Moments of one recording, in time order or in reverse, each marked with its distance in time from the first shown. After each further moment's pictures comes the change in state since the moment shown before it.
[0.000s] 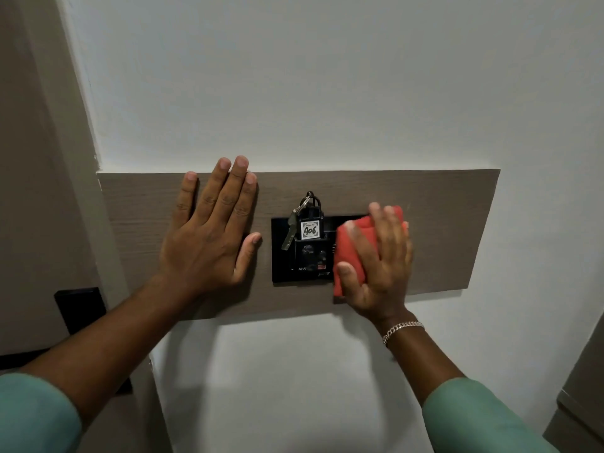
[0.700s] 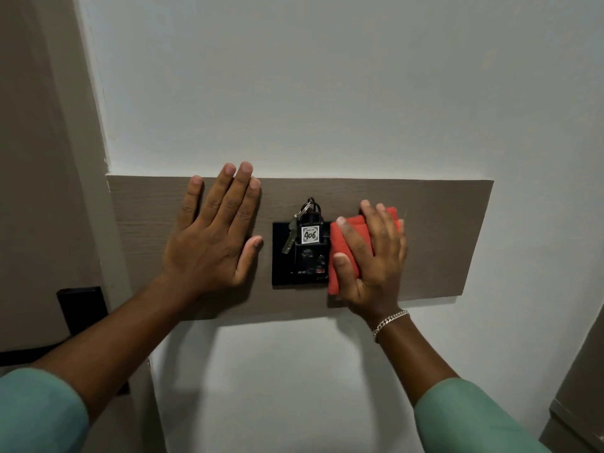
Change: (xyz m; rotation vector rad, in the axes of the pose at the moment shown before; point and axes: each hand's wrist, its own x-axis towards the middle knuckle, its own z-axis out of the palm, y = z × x) left_hand 0.001 0.000 -0.003 0.017 -0.010 -0.002; right_hand 0.015 -0.005 0.000 0.056 0.013 0.018
